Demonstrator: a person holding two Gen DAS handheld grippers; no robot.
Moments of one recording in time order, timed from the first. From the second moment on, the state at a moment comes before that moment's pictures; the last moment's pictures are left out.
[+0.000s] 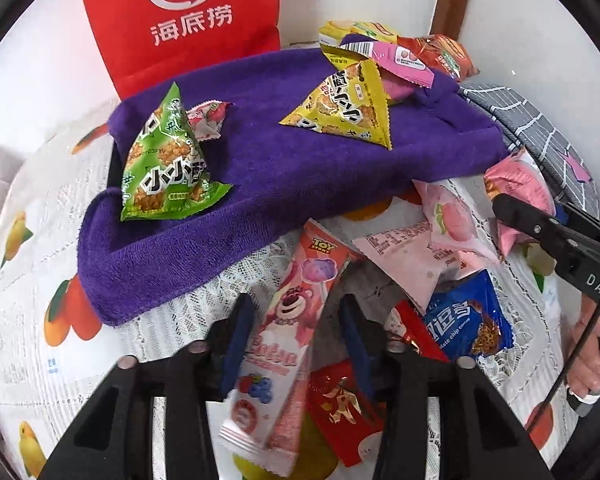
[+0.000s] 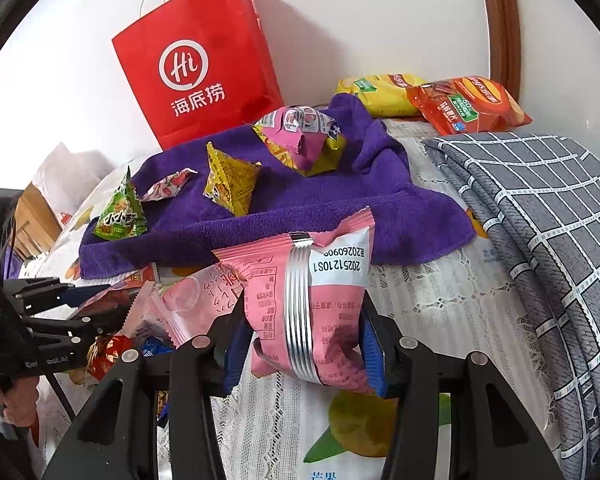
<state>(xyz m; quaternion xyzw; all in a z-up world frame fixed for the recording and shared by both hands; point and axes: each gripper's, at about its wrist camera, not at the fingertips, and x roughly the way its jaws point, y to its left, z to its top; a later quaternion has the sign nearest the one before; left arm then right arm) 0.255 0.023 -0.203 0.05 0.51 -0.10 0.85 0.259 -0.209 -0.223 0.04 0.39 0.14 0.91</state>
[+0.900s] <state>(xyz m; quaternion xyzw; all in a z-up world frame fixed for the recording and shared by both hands) 0.228 0.095 -0.134 -0.09 0.47 -0.09 0.87 0.249 -0.190 -0.149 0.07 0.31 0.22 0.92</state>
